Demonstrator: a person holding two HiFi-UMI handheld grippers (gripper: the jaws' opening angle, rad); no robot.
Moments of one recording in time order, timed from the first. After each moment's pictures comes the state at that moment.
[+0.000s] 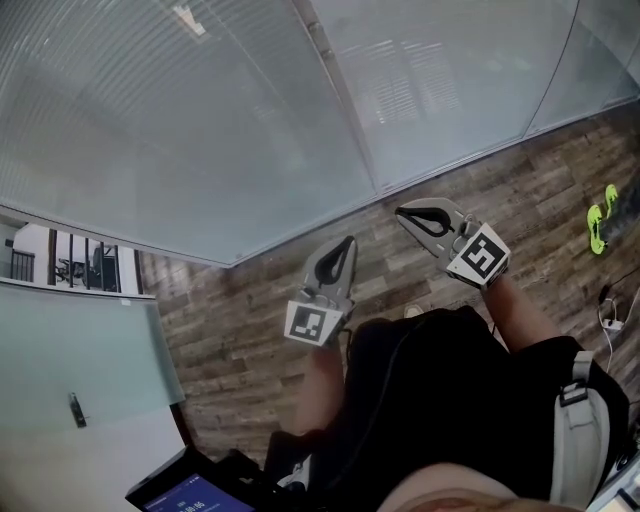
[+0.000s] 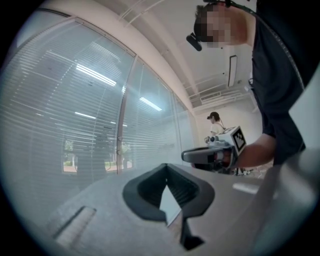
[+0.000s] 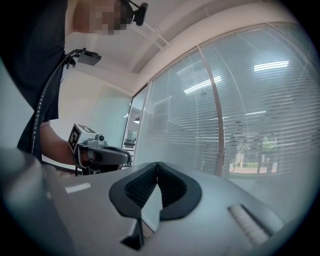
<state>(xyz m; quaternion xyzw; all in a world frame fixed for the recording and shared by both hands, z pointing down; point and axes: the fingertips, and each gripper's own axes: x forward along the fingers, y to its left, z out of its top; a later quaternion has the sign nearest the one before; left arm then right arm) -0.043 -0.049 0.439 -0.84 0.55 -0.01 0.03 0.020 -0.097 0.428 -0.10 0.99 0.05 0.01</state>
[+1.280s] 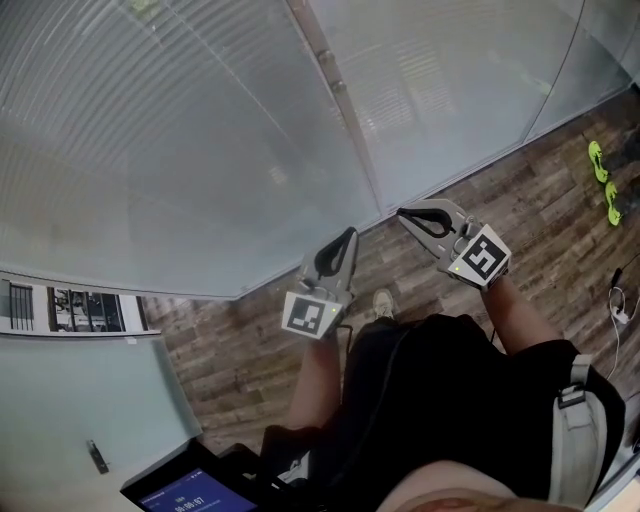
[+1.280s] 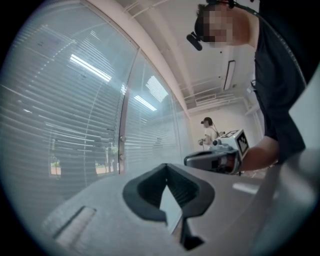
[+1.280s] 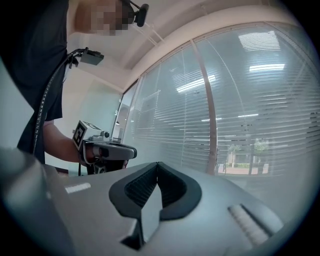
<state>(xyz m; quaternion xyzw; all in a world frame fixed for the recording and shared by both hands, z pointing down) -0.109 -0.171 0.419 -0.87 0.50 0.00 0.03 -0.043 -0.201 0.422 -0.15 0.99 0.04 0.01</state>
